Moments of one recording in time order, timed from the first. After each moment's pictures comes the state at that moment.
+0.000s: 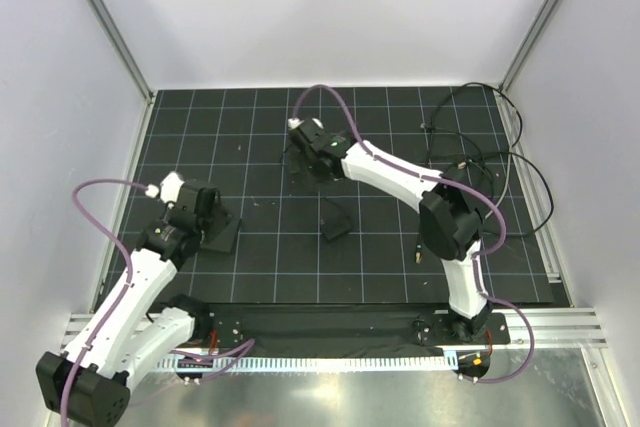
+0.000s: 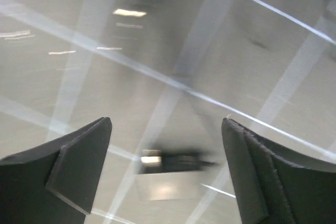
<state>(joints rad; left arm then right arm) -0.36 0.83 0.73 -0.76 -0.32 -1.03 0.80 2.03 1.72 -0.74 0.21 0.34</state>
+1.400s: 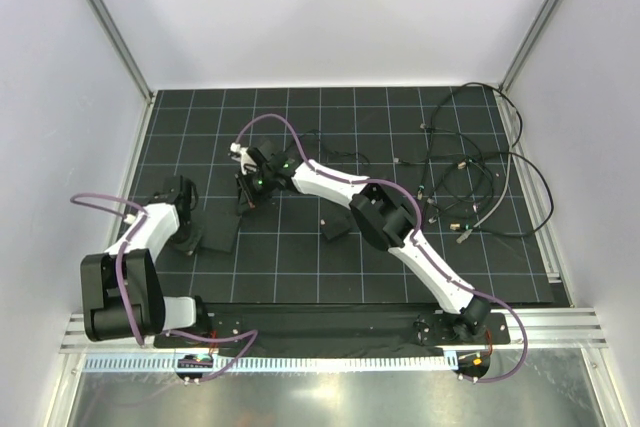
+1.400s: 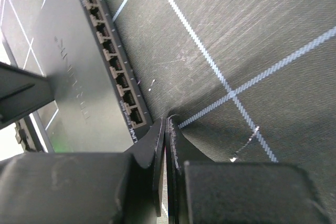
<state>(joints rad) 0.11 1.32 0.67 -0.77 -0.31 -1.09 0.89 2.59 2.18 -0.38 -0.49 0.41</state>
